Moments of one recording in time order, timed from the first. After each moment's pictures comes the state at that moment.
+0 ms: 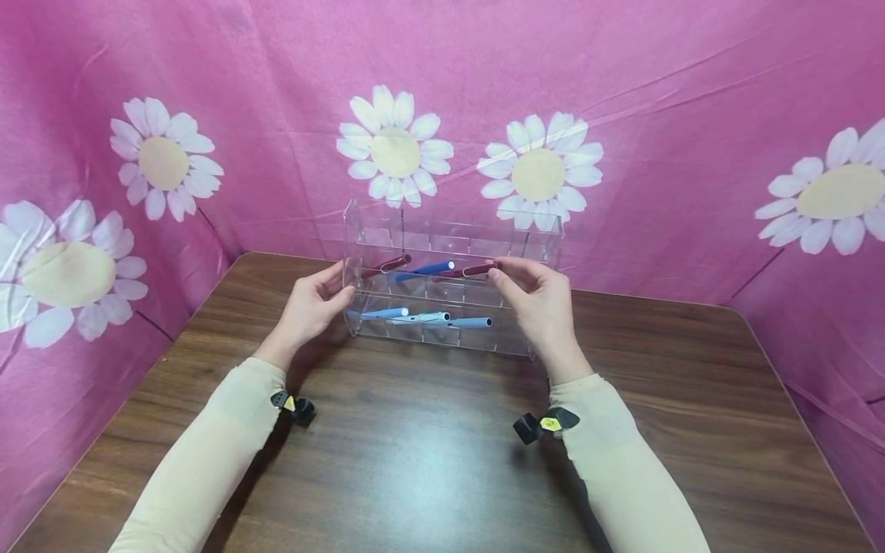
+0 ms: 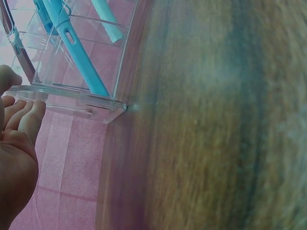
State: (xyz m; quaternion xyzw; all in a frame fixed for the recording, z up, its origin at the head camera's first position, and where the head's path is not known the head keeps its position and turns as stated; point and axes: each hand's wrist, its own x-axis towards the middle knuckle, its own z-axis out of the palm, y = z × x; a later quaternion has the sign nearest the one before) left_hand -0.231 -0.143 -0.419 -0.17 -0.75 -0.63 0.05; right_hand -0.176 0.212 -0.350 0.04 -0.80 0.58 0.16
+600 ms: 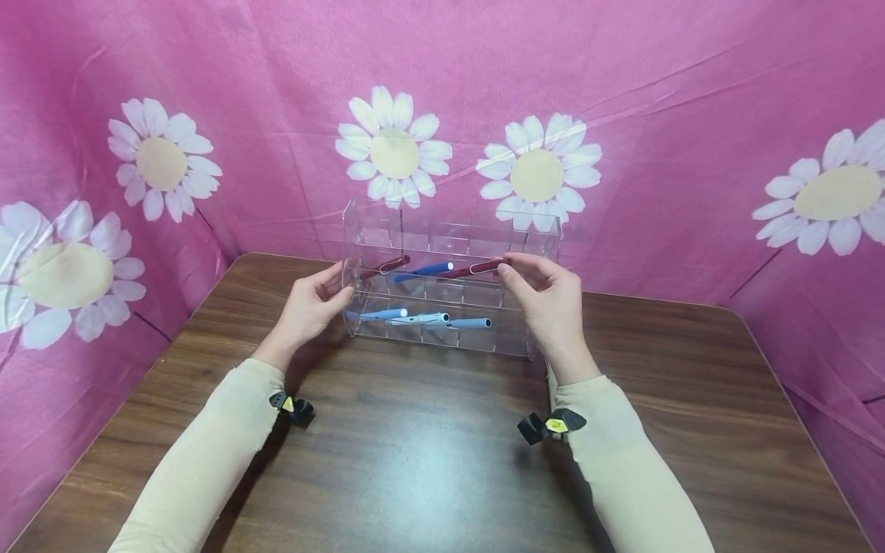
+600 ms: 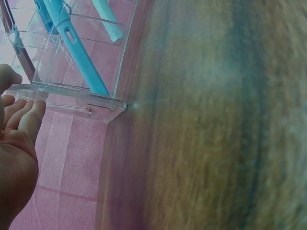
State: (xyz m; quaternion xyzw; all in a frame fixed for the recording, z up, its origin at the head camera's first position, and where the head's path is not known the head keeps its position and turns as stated) left_hand -0.232 -0.144 -0.420 -0.18 -0.75 -0.63 0.05; right_hand -0.172 0.217 -0.341 0.04 -0.76 0.63 0.17
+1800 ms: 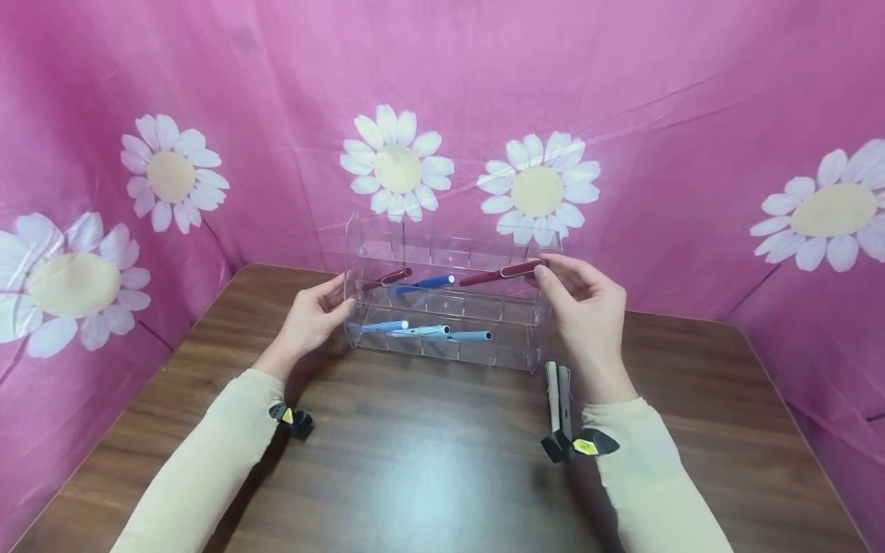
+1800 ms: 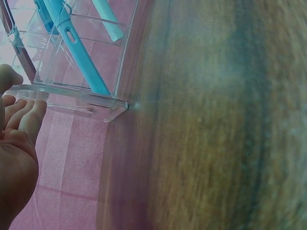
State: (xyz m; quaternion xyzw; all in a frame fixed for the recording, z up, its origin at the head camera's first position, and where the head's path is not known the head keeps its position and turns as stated) left_hand -0.227 -0.146 -0.418 -0.17 -0.77 -0.61 0.04; right_hand -0.157 0.239 -0.321 0.06 -0.63 0.73 0.24
